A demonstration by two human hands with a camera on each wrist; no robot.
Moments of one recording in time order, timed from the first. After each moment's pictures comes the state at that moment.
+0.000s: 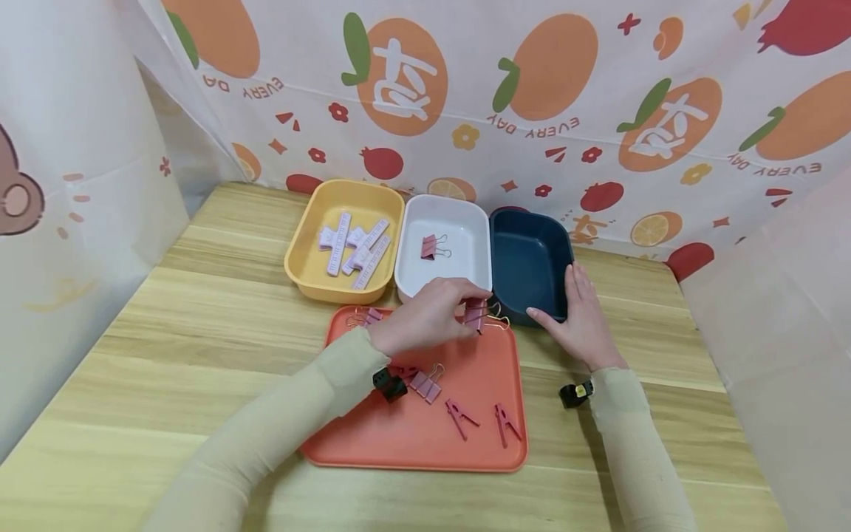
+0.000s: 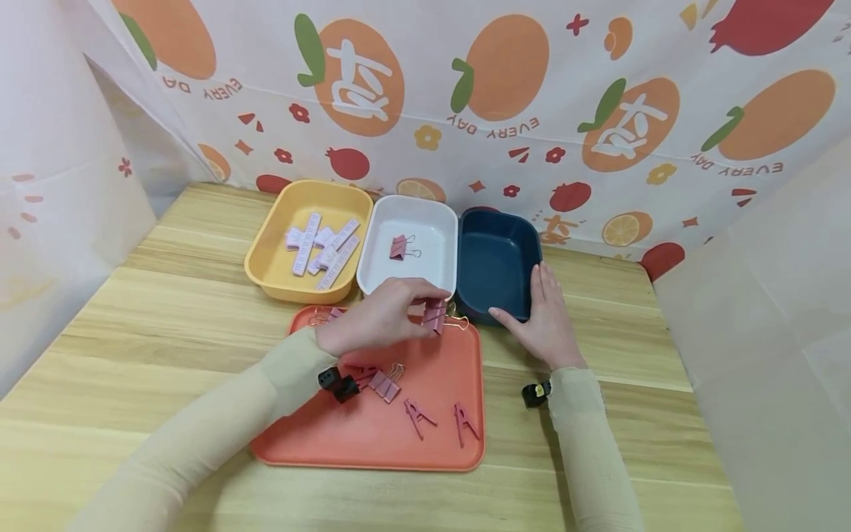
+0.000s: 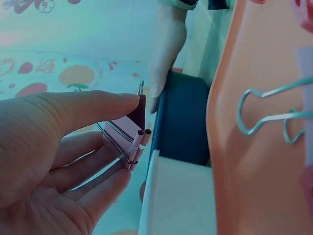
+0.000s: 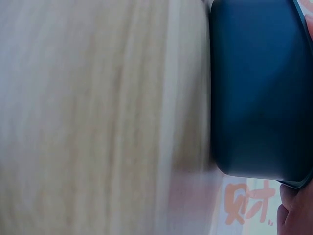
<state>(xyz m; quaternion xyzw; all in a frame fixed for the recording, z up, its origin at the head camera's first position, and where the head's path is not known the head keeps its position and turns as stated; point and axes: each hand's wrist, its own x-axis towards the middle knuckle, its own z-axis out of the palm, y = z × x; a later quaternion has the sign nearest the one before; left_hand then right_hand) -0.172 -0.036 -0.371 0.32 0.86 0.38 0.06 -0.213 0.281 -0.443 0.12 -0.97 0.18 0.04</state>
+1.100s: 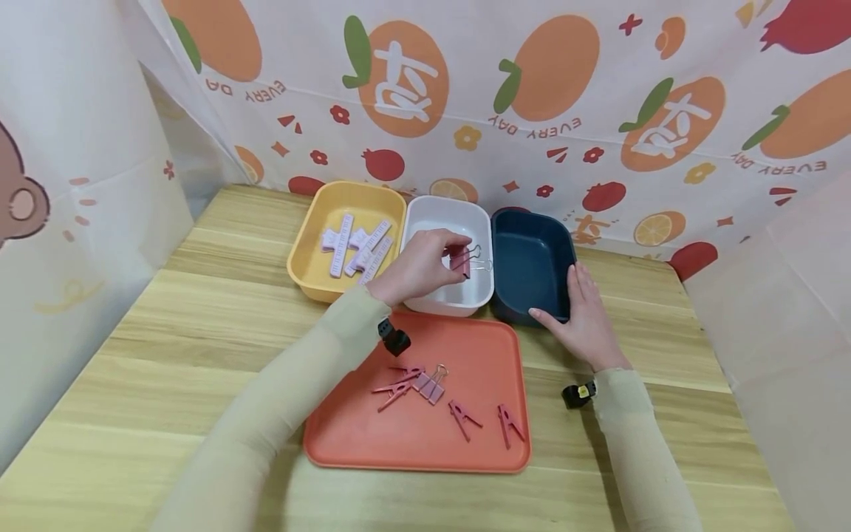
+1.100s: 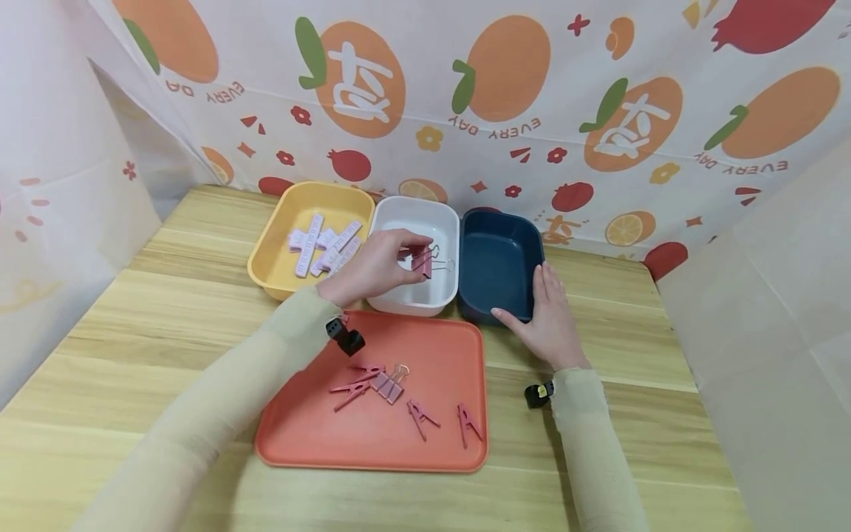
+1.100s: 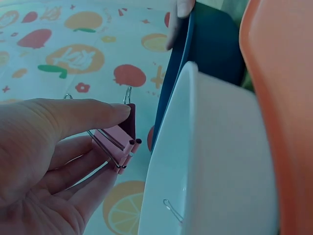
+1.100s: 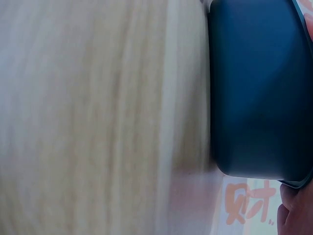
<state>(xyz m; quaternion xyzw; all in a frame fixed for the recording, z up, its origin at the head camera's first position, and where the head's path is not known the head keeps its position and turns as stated) -0.230 -0.057 -0.356 0.23 0.89 0.40 0.02 -0.211 0.281 -0.436 0.13 -0.97 0.19 0.04</state>
